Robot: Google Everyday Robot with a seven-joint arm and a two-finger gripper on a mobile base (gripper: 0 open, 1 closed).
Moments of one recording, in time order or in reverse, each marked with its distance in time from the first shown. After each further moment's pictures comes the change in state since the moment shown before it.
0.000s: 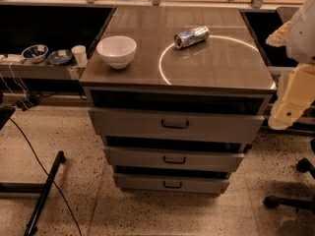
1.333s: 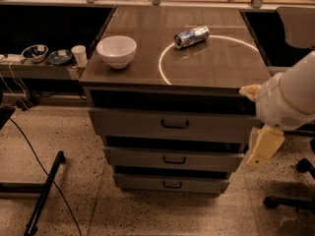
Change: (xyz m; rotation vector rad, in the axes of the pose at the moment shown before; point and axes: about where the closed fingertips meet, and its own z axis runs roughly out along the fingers) arm 0.016 0.036 0.122 -0.048 -0.126 -0.052
